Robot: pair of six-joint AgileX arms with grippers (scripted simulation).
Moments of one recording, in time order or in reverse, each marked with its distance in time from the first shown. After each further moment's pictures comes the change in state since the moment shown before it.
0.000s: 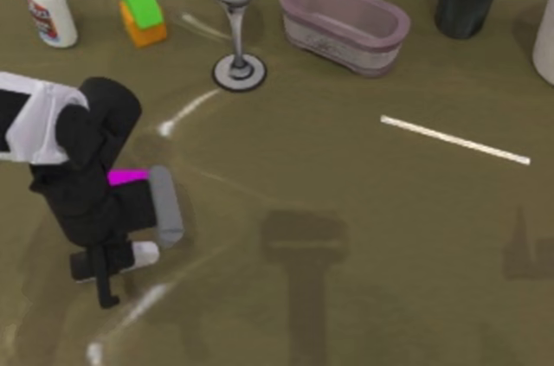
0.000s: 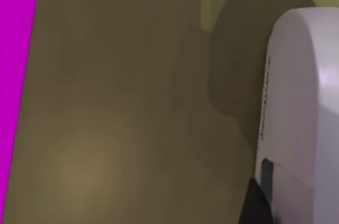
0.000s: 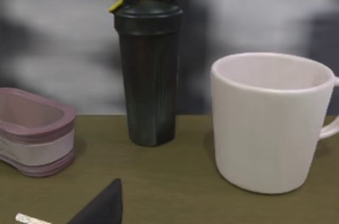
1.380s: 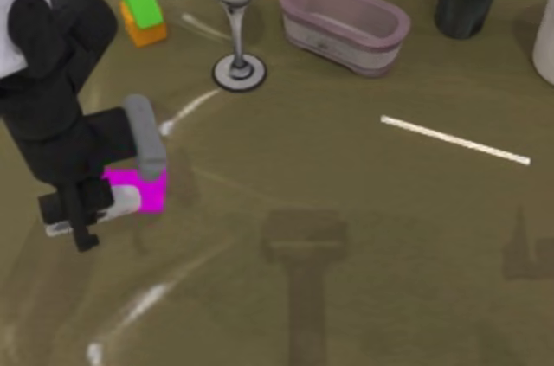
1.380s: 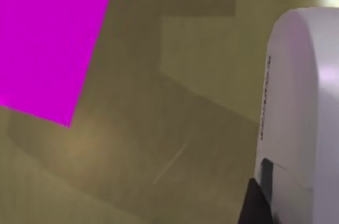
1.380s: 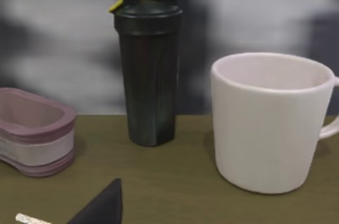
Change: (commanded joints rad) left arm 0.008 -0.158 0.249 -0.411 -0.001 -0.064; right arm 0.000 0.000 0.000 0.000 0.000 0.000
